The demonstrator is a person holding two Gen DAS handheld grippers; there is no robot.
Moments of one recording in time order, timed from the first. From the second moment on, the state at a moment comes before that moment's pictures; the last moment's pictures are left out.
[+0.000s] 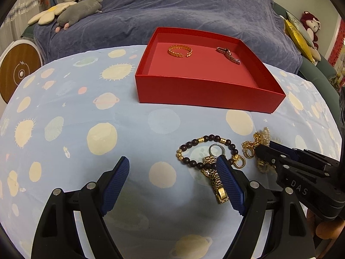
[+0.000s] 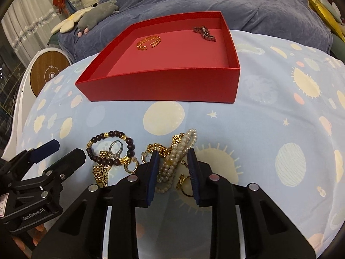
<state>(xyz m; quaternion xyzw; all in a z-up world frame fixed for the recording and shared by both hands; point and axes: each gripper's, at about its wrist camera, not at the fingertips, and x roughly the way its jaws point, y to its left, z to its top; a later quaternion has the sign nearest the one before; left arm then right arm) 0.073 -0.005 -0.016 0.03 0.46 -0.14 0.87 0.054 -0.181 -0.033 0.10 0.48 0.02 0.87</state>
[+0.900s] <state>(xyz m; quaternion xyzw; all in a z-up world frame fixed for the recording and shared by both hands) 0.083 -0.033 -0.037 0.09 0.43 -0.18 0.88 0.023 -0.201 -0.011 0.12 0.46 0.04 0.88</state>
